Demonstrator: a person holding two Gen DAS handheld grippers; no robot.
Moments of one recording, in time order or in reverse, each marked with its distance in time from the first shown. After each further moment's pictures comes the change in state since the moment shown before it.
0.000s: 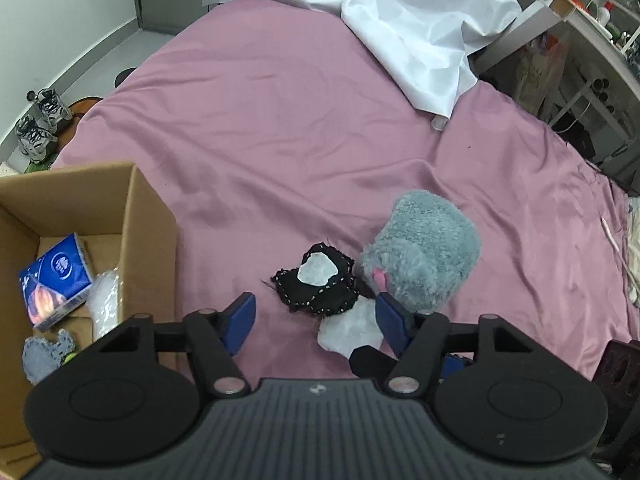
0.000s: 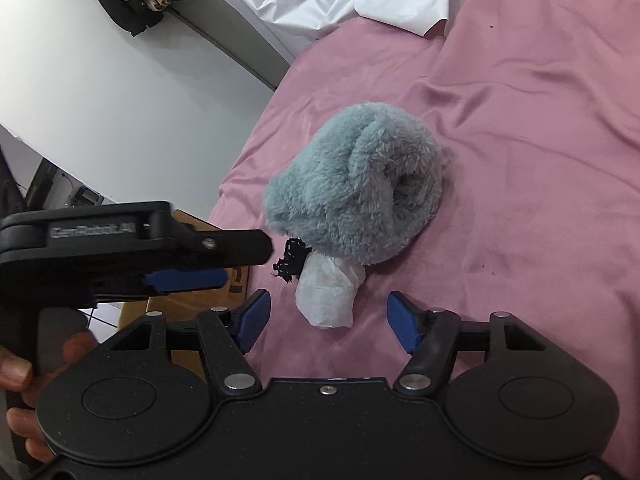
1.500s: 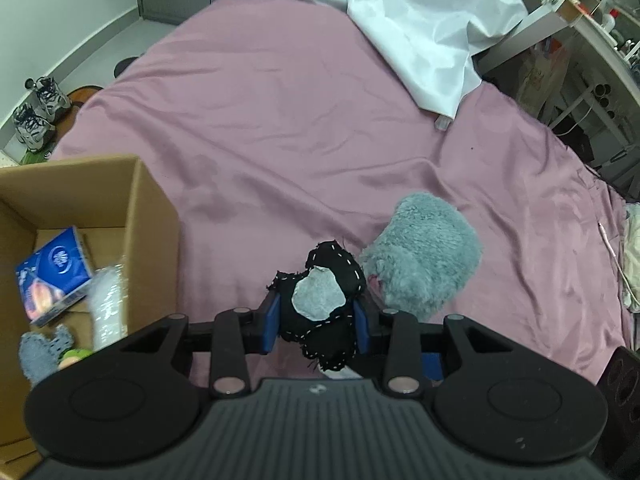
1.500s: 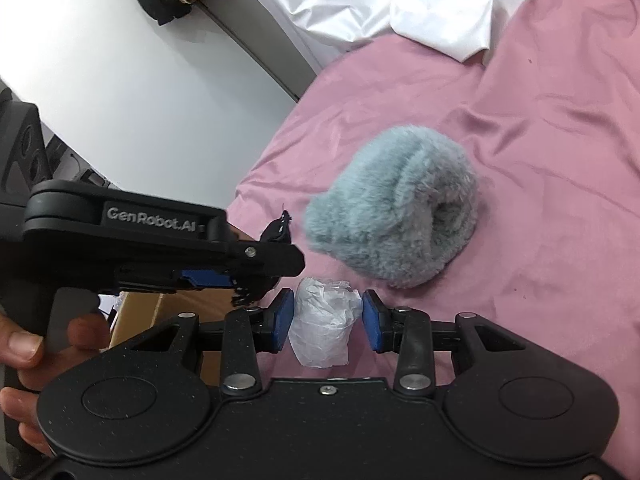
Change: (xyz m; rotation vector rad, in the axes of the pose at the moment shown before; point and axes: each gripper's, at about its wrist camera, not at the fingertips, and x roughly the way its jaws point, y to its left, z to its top) left arm -0.008 0.009 0.000 -0.030 0.015 -0.024; right arm 0.000 0.023 -0.005 -0.114 -0.043 -0.002
